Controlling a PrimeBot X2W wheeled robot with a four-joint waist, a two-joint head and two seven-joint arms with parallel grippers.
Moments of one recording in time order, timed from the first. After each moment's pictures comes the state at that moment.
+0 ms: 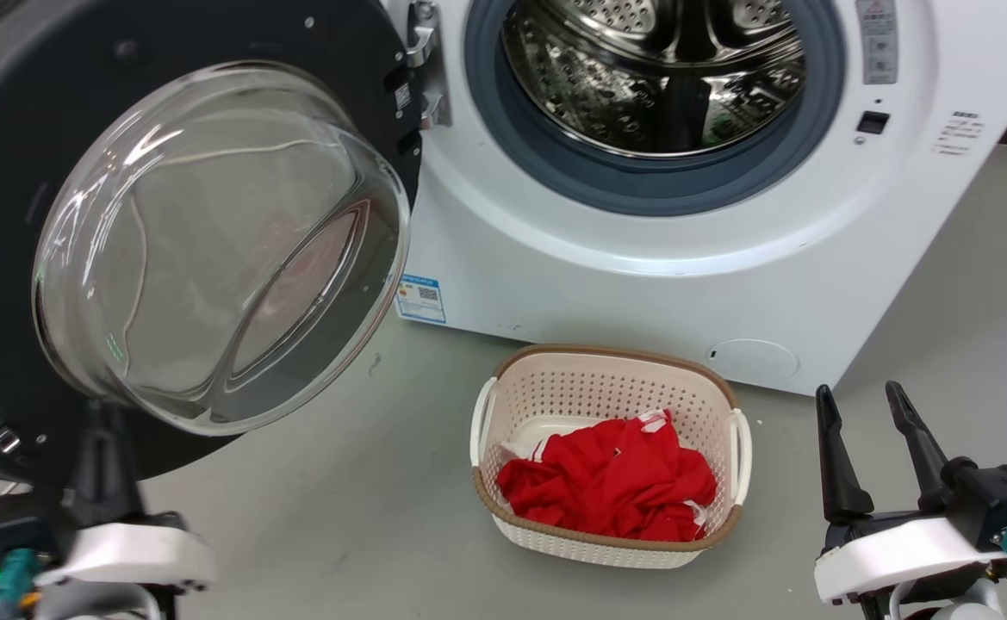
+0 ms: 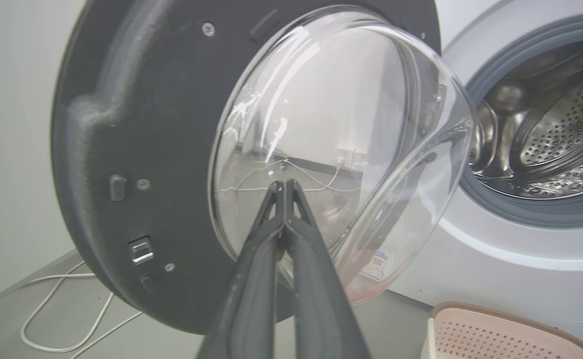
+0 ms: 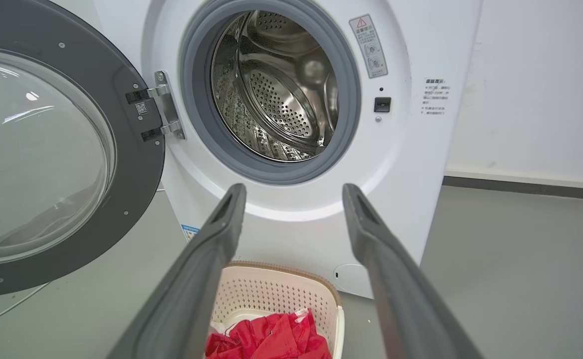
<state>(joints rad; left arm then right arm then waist) -0.02 0.29 0.04 0.11 -0.35 0.15 -0.26 -0.01 -0.05 -0.03 0.09 0.11 0.13 -0.21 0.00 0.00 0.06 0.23</state>
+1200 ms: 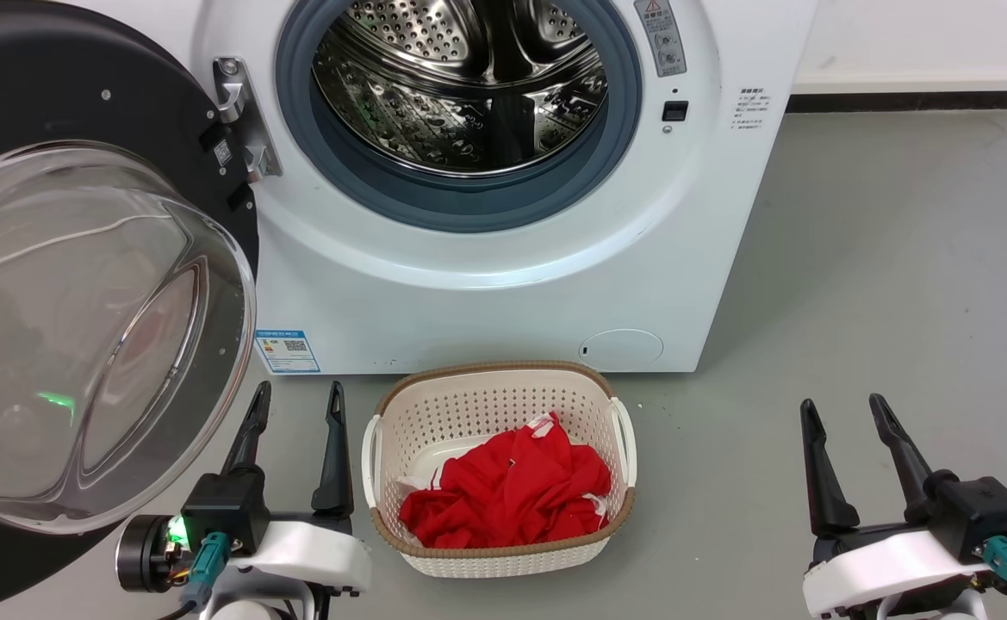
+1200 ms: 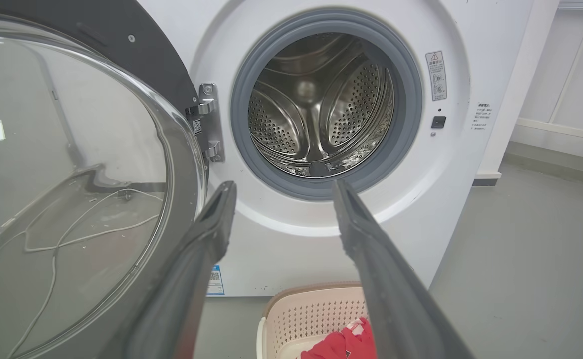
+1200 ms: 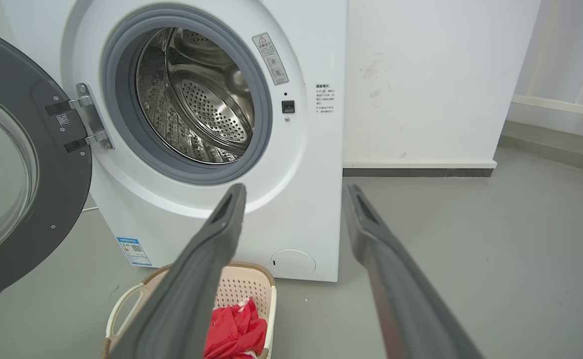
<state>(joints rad) -0.07 0.10 -0.13 0.12 -0.14 0.08 -0.26 0.00 -0.05 -0.01 0.11 0.10 0.13 -0.23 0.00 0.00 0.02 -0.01</state>
